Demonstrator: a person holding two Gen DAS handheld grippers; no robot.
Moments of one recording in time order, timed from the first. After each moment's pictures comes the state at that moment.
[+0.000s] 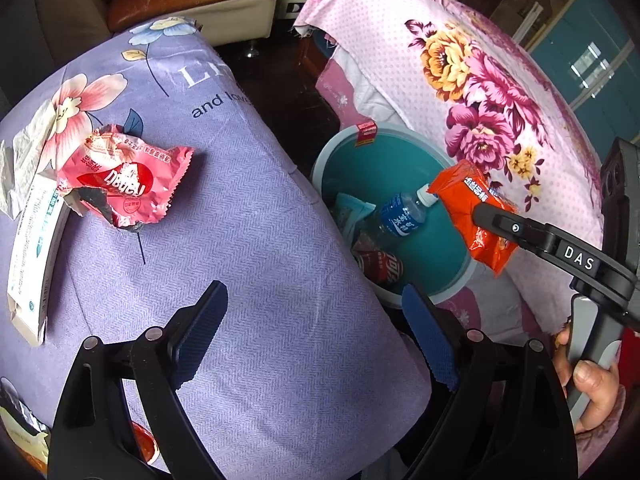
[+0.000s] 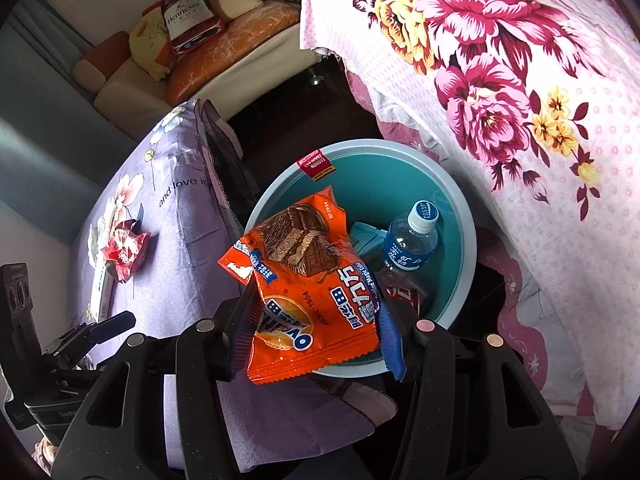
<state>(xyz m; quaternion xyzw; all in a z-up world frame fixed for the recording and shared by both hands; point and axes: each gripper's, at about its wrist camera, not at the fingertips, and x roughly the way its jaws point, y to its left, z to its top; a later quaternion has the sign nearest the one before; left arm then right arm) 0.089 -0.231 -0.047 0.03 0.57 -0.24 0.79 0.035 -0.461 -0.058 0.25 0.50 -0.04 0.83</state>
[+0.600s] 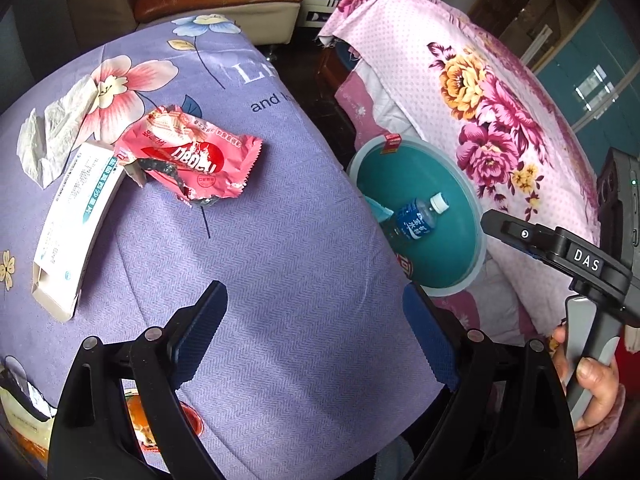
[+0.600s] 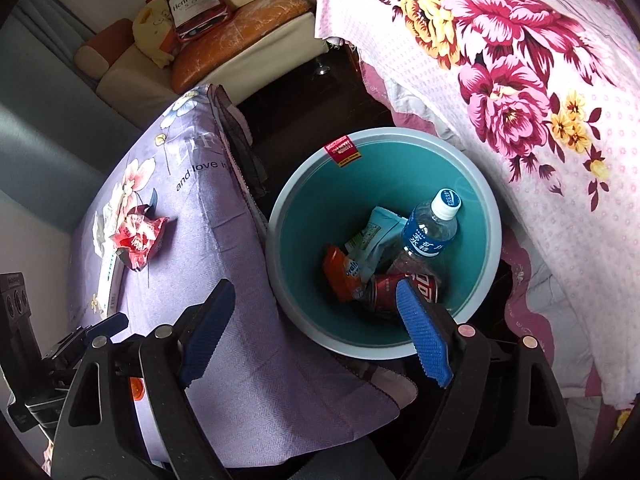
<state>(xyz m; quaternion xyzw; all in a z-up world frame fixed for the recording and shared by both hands) 0.084 -0.179 -0.035 0.00 0.56 -0.23 0.79 0.040 -0.425 -0.045 0.24 0.52 -0.03 0.82</state>
